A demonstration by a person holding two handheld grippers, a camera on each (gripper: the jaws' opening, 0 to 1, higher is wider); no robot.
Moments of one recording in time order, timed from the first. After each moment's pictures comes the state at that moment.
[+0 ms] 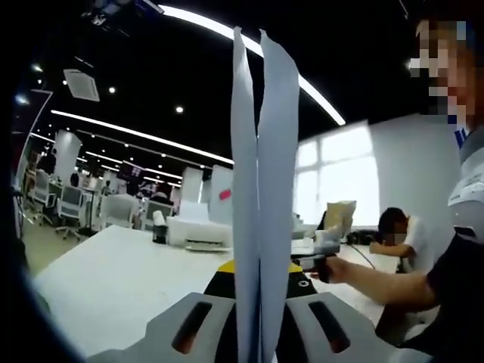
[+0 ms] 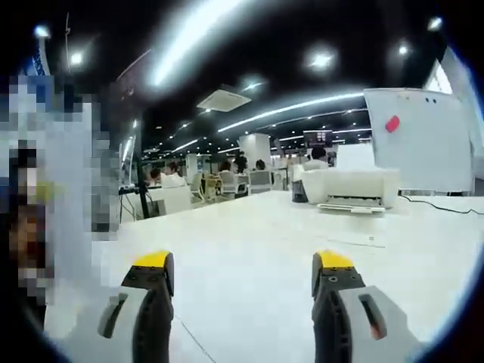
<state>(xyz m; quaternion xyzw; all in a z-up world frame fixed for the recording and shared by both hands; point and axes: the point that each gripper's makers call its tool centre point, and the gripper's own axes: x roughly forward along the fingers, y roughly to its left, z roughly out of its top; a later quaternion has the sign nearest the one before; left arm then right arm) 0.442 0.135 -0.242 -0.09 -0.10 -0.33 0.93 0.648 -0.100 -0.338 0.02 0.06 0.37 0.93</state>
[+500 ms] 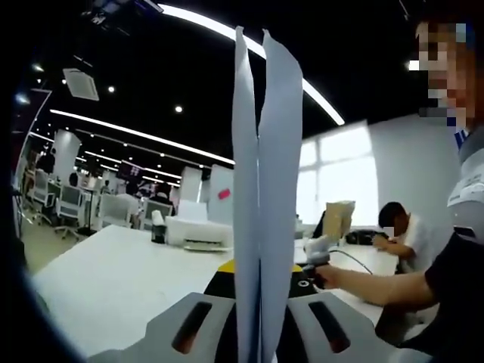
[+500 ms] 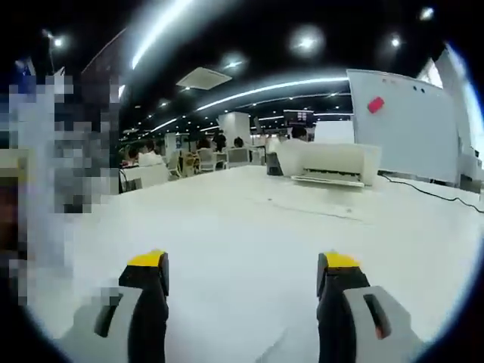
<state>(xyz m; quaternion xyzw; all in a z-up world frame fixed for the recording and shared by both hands) 0.442 0.133 -0.242 -0.09 -0.10 -0.33 0.93 0.677 -0.129 -0.385 -0.02 0.13 0.30 0.95</state>
